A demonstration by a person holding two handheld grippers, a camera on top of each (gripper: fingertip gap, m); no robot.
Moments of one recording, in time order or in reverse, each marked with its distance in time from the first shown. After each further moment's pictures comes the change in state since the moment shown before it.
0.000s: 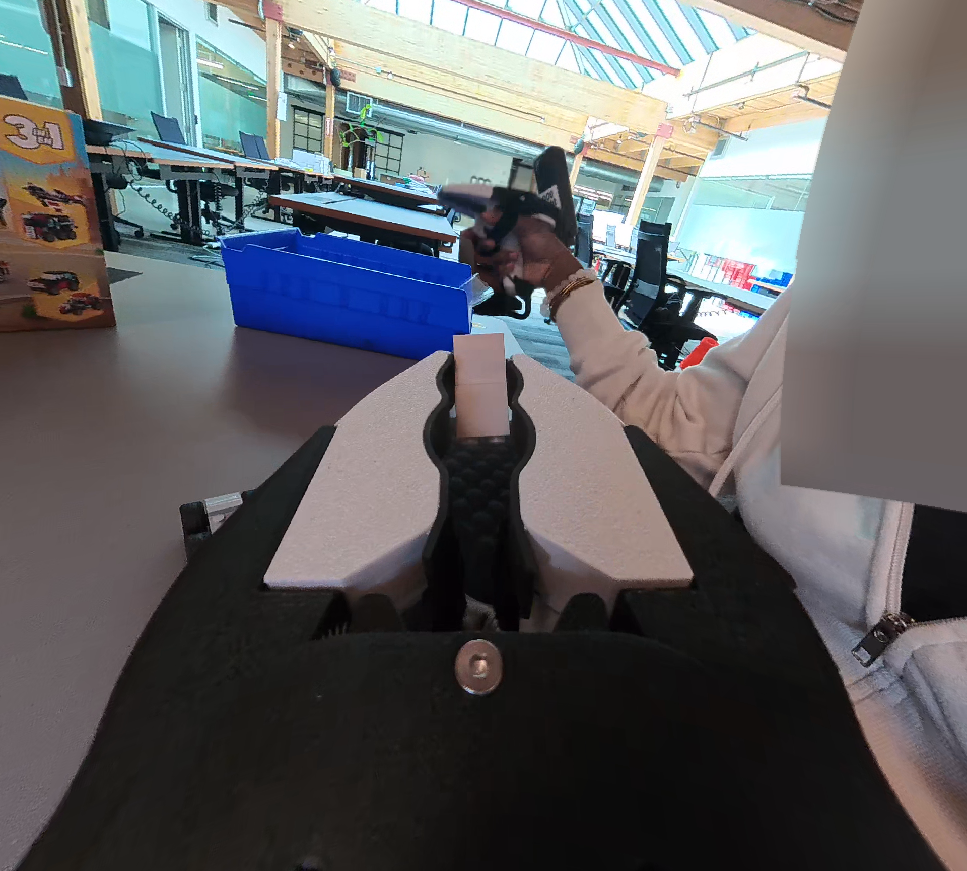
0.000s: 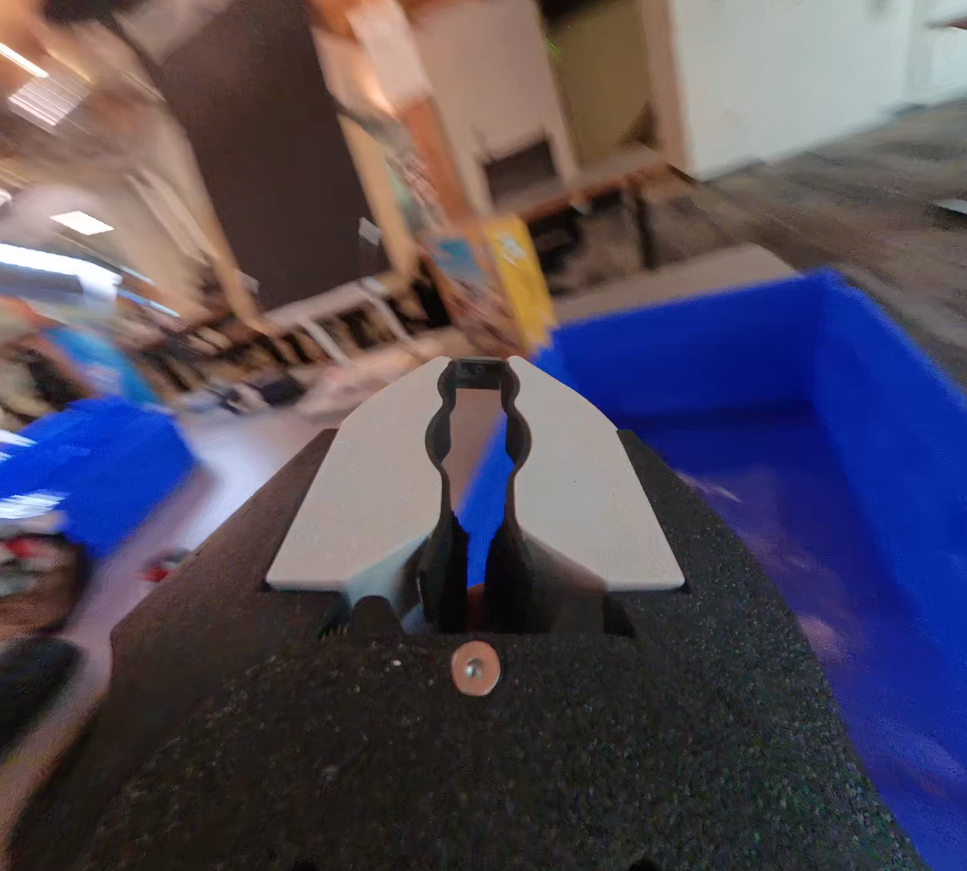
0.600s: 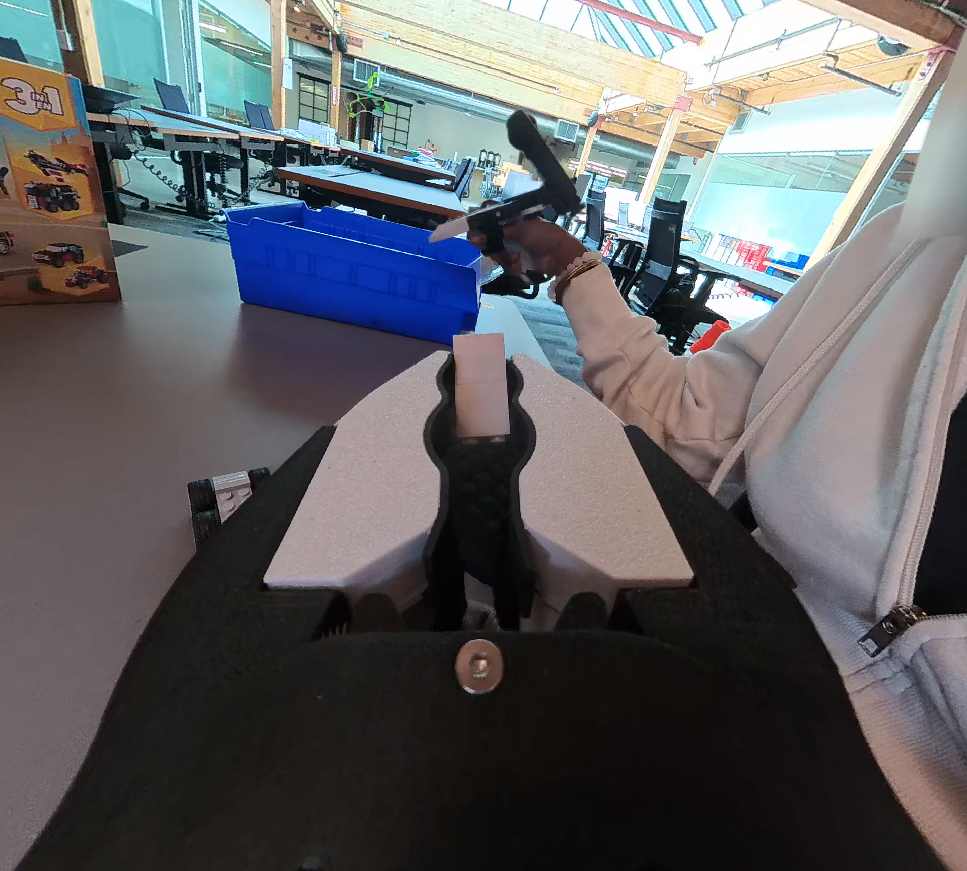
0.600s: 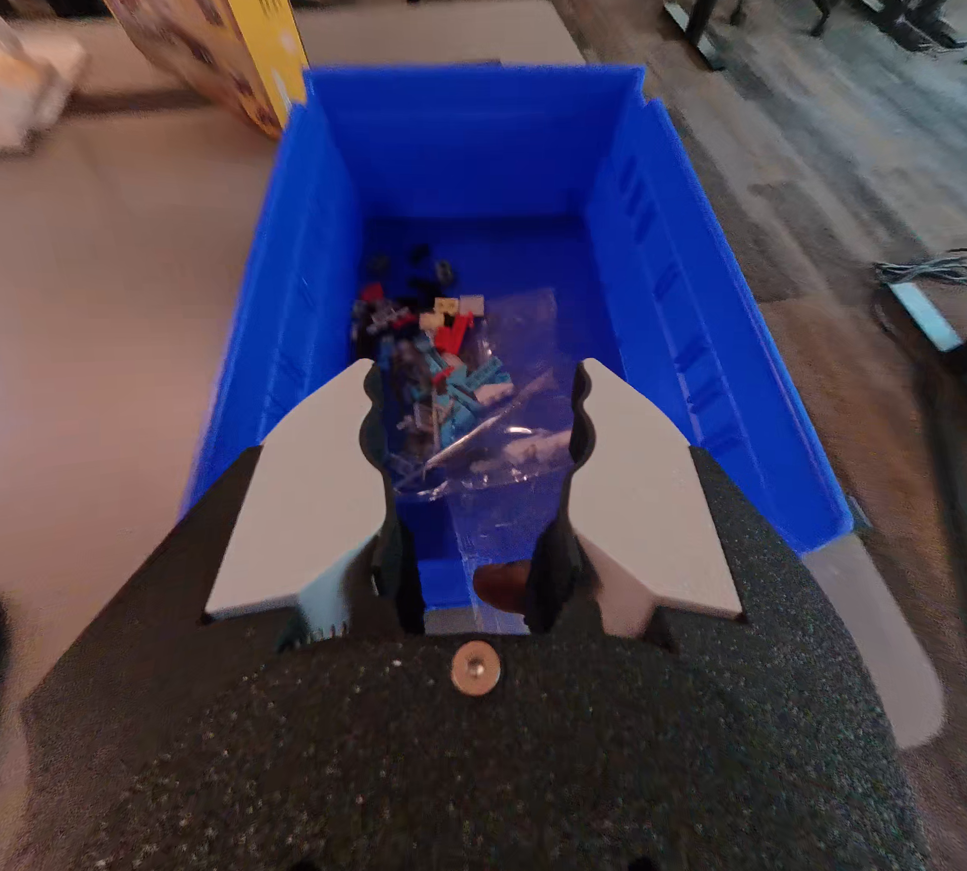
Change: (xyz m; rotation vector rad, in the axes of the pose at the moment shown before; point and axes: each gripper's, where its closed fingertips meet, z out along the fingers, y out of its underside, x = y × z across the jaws) left arm -0.004 0.008 0.001 -0.048 -0.022 -0.009; right arm 0.070 0.061 -0.013 -0.502 0.492 -0.295
